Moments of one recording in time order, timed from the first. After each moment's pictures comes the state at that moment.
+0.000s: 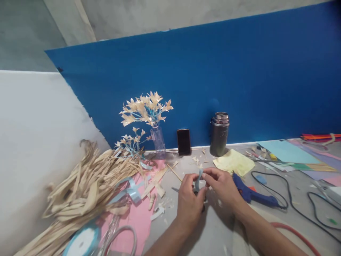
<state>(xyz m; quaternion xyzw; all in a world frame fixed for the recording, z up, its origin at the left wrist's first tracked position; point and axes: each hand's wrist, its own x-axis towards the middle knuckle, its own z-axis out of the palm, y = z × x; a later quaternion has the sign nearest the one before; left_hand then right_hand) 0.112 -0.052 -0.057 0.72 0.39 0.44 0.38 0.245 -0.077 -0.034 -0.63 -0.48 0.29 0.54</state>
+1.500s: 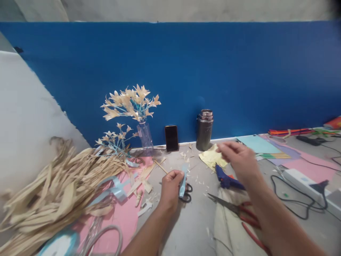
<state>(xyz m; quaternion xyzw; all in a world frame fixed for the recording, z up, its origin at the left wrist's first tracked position) 0.112 -0.036 -0.061 0.44 0.38 0.42 0.69 0.306 -0.114 0.024 -0.66 -0.43 0.09 0.60</state>
